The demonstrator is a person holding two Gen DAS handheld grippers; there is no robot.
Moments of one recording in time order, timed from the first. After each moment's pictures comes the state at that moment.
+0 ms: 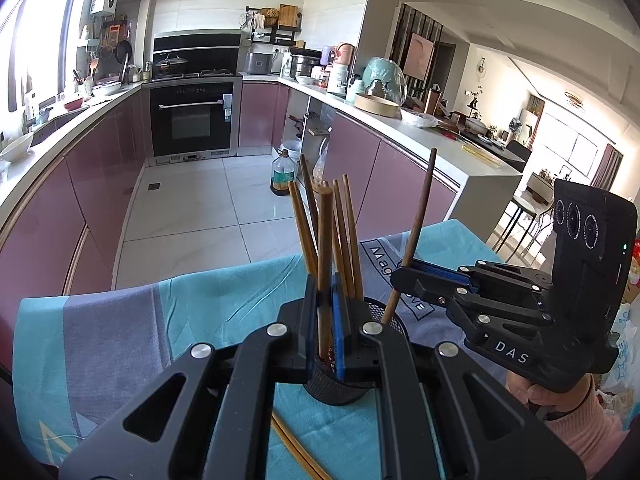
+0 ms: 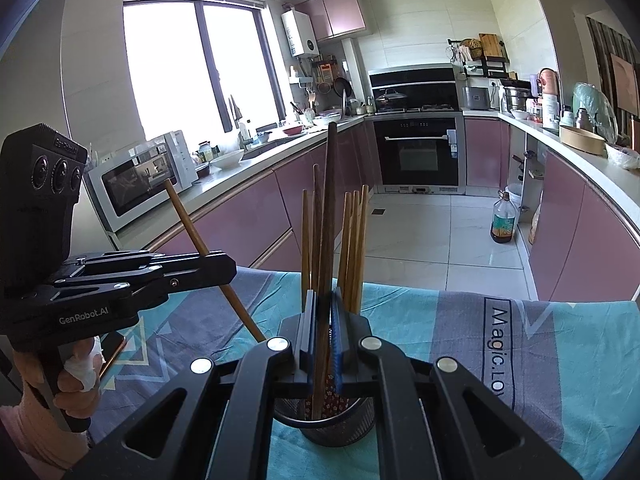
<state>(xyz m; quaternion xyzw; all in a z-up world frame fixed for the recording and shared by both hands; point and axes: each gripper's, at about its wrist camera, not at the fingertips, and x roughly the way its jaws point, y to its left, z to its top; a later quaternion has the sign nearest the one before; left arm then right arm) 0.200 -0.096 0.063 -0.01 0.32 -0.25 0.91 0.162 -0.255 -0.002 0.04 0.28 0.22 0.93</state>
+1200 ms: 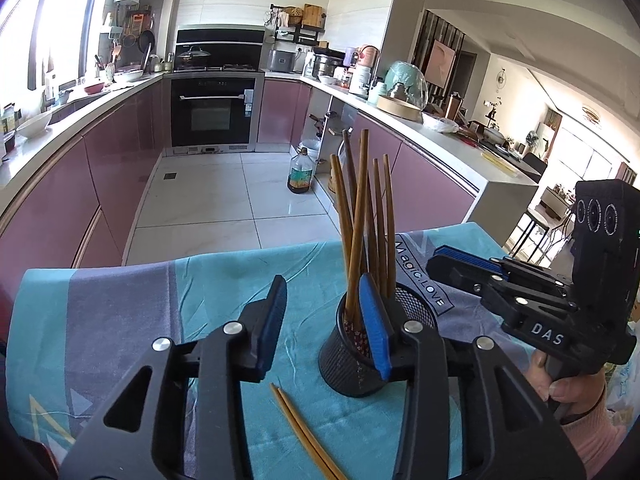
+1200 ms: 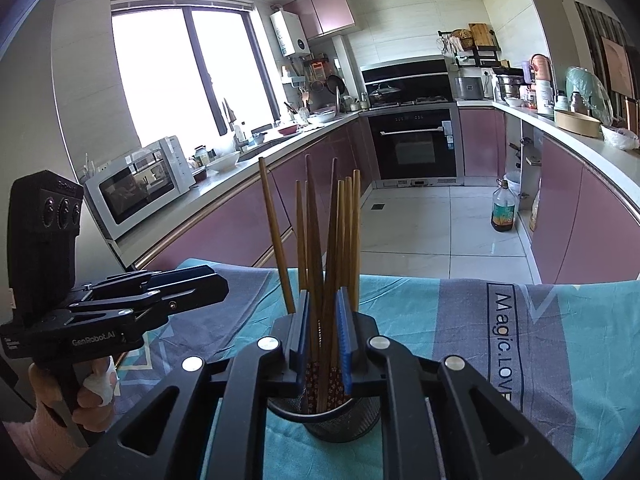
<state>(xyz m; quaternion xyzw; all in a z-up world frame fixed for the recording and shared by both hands) 0.212 -0.072 0.024 -0.03 0.32 -0.22 0.92 0.157 -0.262 -0.007 0.07 0.28 0.22 0.93</state>
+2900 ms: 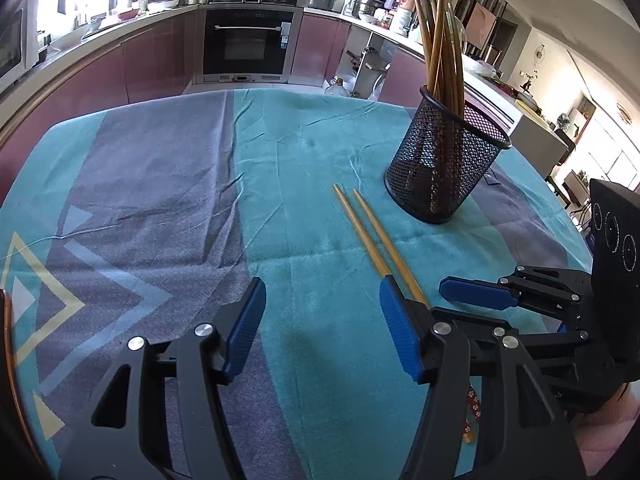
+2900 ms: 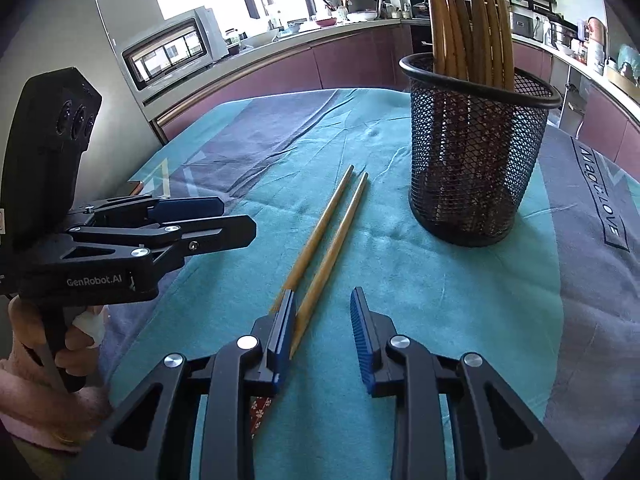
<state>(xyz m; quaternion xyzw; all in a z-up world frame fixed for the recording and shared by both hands) 0.125 -0.013 -0.112 -0.04 0.43 -0.17 0.89 0.087 -0.173 -0.122 -0.02 0.43 0.26 0.86</state>
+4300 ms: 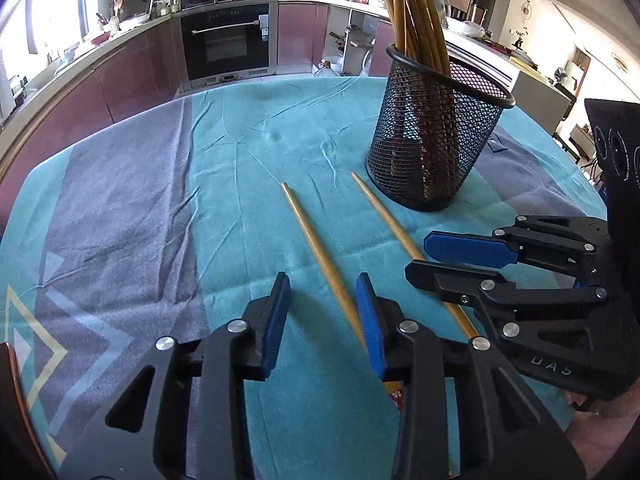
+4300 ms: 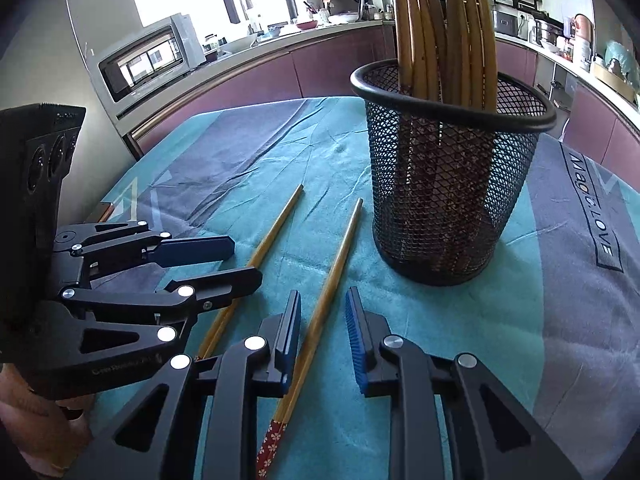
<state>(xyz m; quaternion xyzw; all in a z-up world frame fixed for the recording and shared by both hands) 0.149 -0.055 -0.128 0.04 0.45 -0.17 0.88 0.123 -0.174 -0.125 -0.02 0.43 0.23 0.87</state>
